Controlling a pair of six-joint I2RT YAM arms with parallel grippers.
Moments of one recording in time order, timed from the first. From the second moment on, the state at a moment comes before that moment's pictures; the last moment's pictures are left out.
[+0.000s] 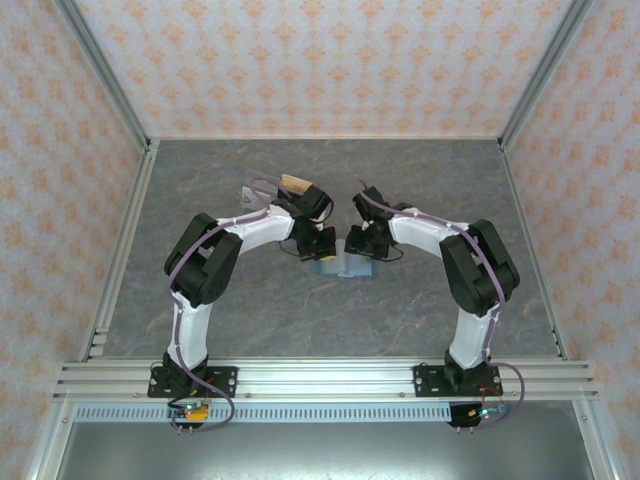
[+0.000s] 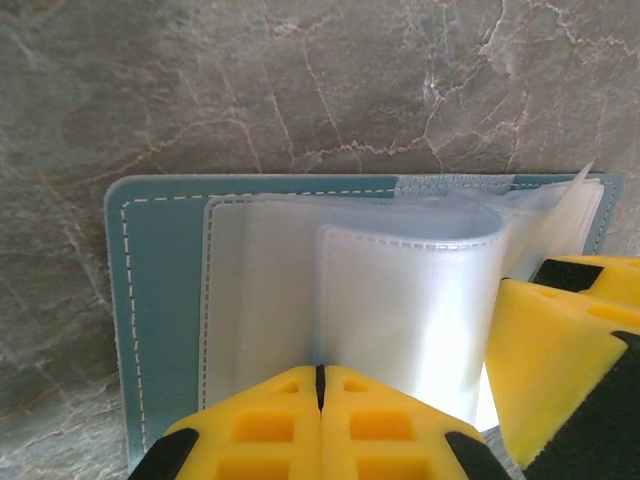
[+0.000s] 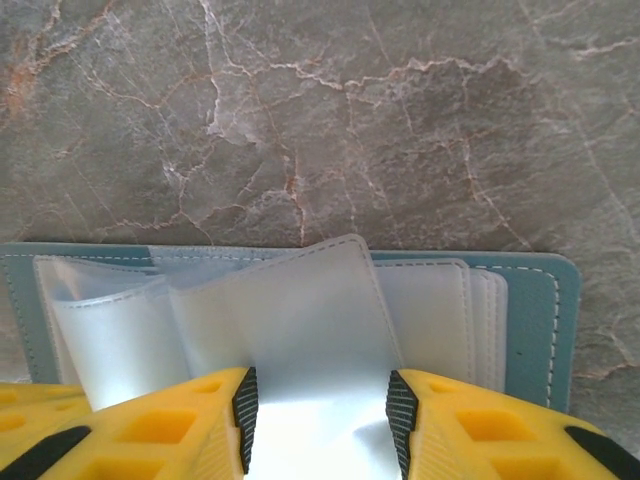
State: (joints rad) left arm -0.57 2.04 1.39 -0.57 0.37 -0.79; right arm 0.50 1.85 1.17 -0.55 -0.16 0.67
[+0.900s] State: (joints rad) left arm -0.11 1.19 0.91 -0.62 -0.31 -0.67; right arm 0.38 1.36 0.99 -0.39 0.60 0.48
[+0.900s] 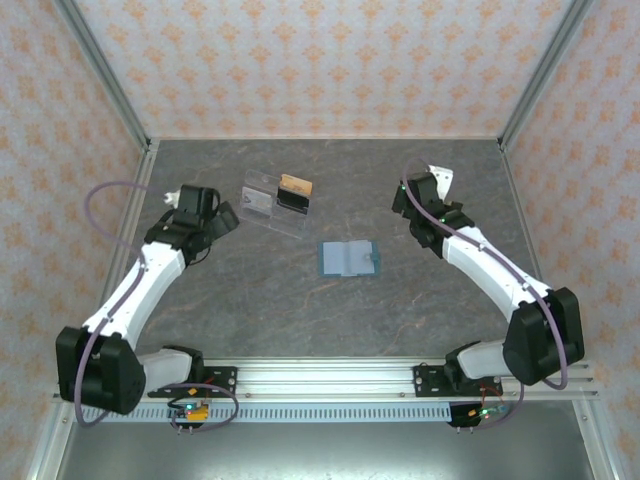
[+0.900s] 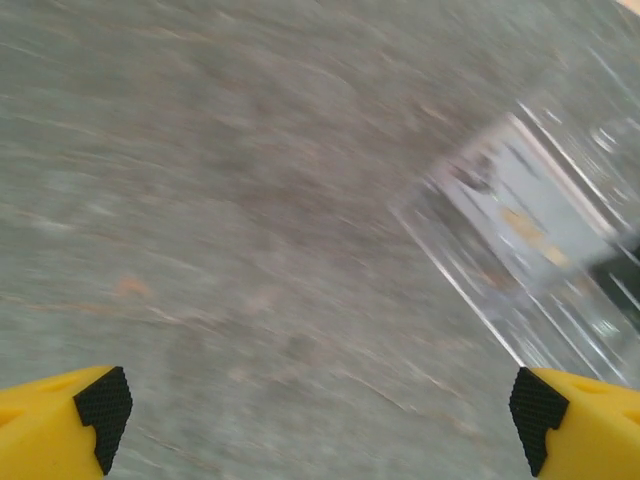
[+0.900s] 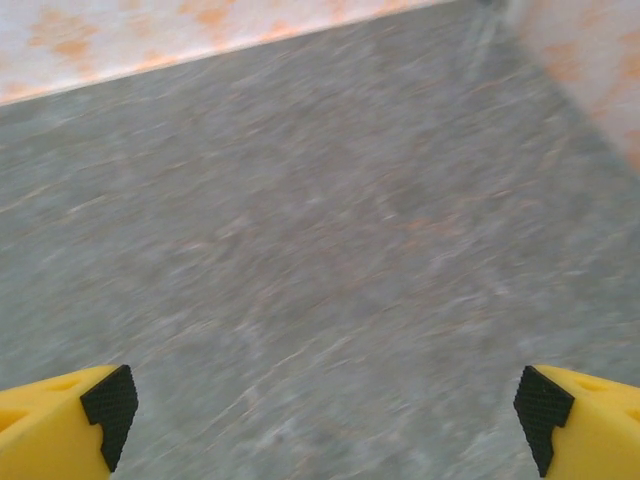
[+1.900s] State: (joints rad) left arm 0.00 1.36 0.41 0.42 -0.43 -0.22; right arm 0.14 1.47 0.40 0.54 0.53 0.15
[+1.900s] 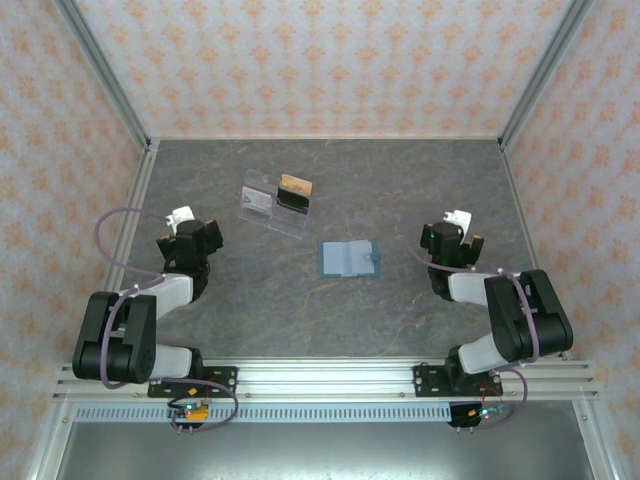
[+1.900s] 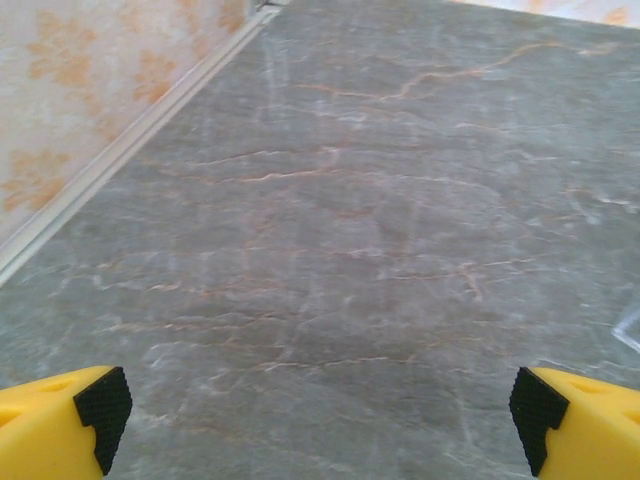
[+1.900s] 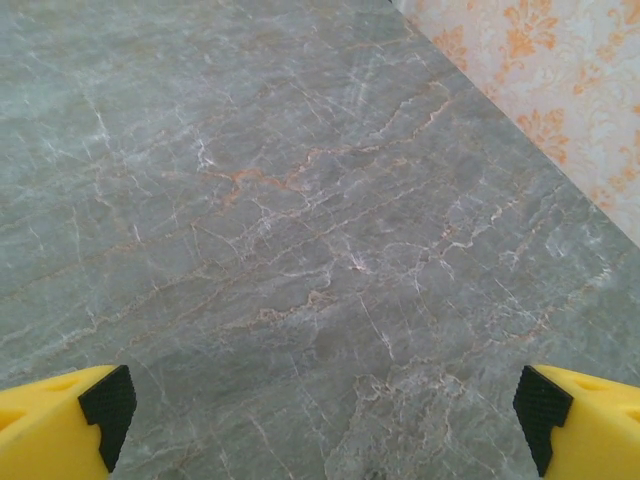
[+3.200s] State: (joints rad) left arm -0.07 1.50 0.39 0.65 -0.36 -0.09; right arm 0.08 1.52 0.39 0.72 0.38 0.17
